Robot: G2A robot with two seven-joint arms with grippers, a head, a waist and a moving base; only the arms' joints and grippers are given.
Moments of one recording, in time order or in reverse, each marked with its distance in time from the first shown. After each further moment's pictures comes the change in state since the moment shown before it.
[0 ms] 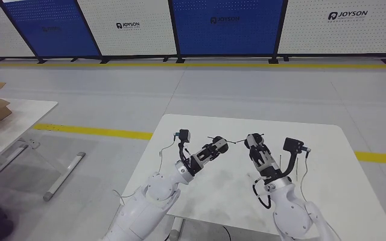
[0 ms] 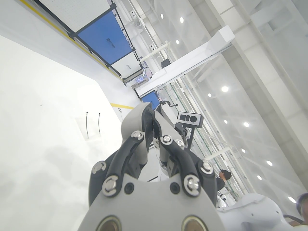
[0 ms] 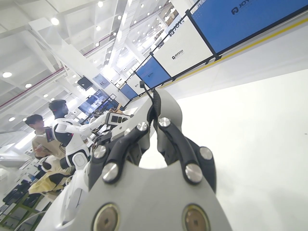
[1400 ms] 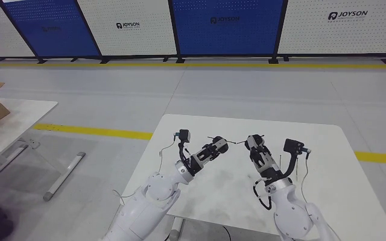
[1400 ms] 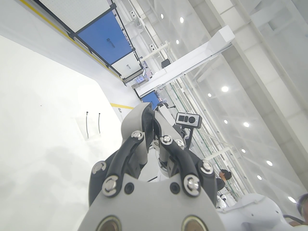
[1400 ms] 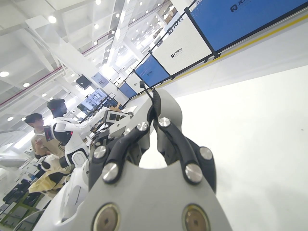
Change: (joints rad) left arm 0.000 0.000 0.000 0.000 0.000 0.000 0.000; right arm -0.019 -0.007 0.015 -0.005 -0.014 -0.013 0.006
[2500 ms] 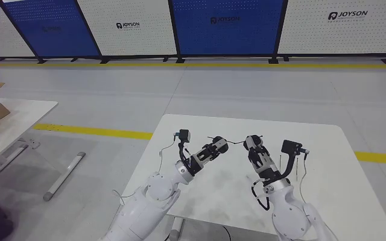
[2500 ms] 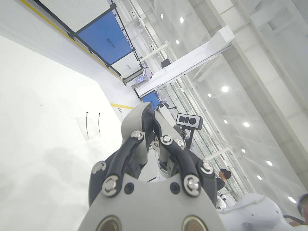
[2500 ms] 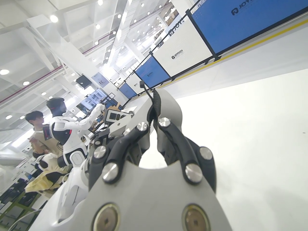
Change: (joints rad) left arm 0.000 0.000 0.000 0.000 0.000 0.000 0.000; right arm 0.000 -0.009 -0.010 0.012 -0.027 -0.009 -0.009
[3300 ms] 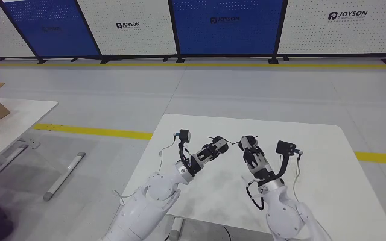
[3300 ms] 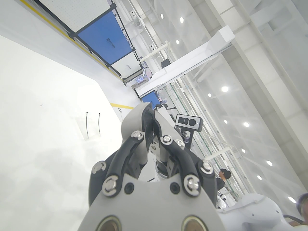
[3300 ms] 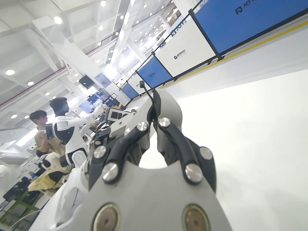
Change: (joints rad) left arm 0.000 0.000 0.000 0.000 0.000 0.000 0.000; right arm 0.010 -0.016 -0.032 0.032 0.027 -0.026 -0.039
